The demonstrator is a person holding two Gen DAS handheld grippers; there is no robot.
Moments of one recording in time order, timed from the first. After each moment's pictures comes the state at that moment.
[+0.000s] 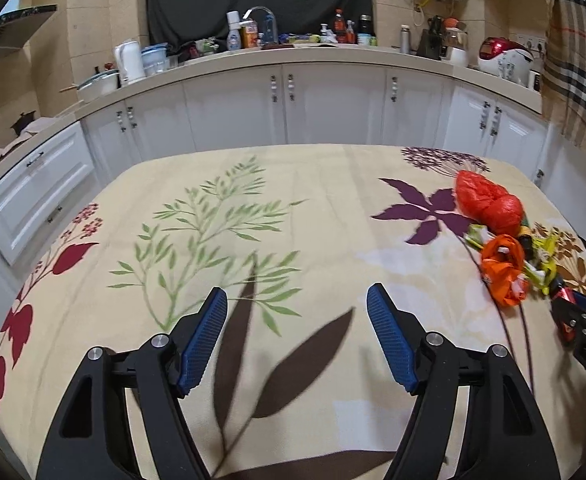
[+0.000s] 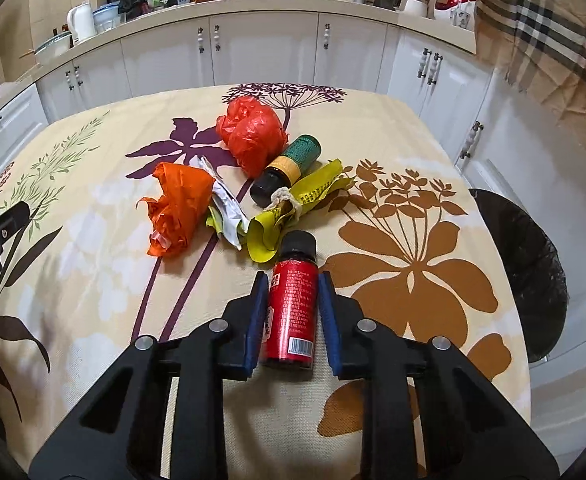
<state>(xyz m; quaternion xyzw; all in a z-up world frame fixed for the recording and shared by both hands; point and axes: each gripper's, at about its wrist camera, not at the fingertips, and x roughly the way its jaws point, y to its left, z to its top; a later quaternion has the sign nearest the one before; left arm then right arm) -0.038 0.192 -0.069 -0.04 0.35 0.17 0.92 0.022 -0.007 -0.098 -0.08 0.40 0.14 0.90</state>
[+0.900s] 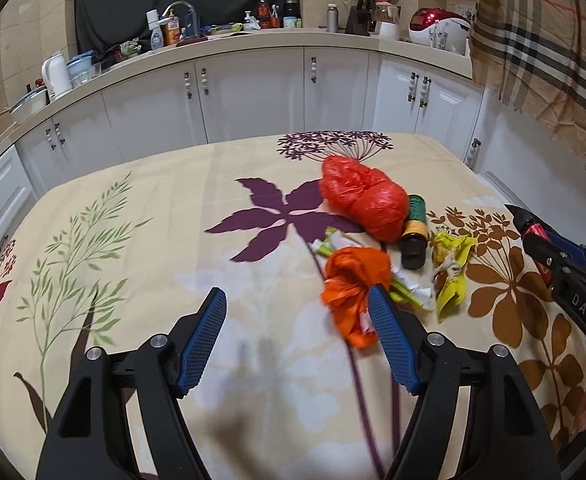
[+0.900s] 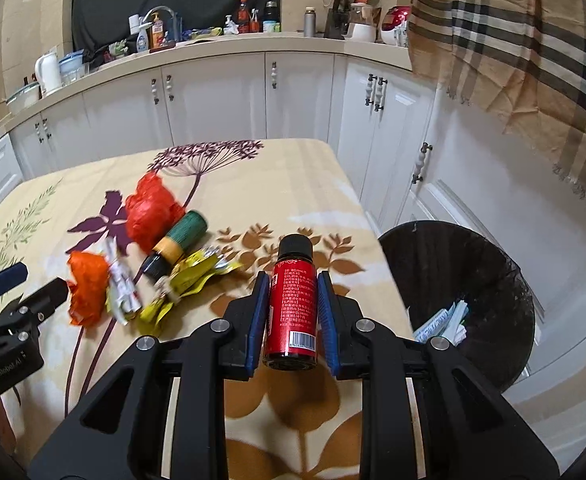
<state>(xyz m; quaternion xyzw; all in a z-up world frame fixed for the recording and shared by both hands) 0.028 0.093 -0.071 -0.02 0.38 0.07 0.92 0.063 -0.081 -0.072 -0.04 0.34 0.09 0.93</state>
